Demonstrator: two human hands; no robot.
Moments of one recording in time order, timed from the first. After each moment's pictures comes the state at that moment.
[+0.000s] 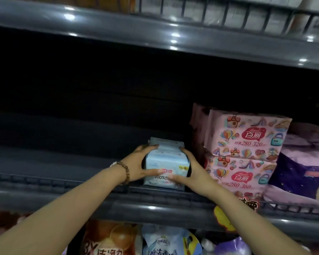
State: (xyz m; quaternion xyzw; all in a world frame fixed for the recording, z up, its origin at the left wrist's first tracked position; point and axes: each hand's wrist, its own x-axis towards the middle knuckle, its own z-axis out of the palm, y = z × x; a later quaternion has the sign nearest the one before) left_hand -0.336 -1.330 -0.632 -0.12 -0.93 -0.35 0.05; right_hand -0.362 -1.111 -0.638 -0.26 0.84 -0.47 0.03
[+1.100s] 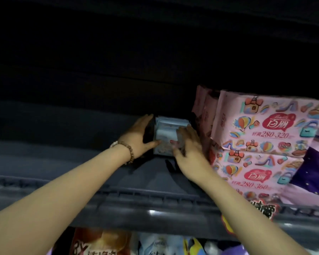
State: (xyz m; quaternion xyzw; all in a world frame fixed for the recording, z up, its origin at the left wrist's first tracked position) left_hand -0.395 -1.320 -0.623 -0.07 -0.93 -0.33 0.15; right_hand -0.402 -1.141 -0.641 -0.22 0.91 -0.32 -0.15
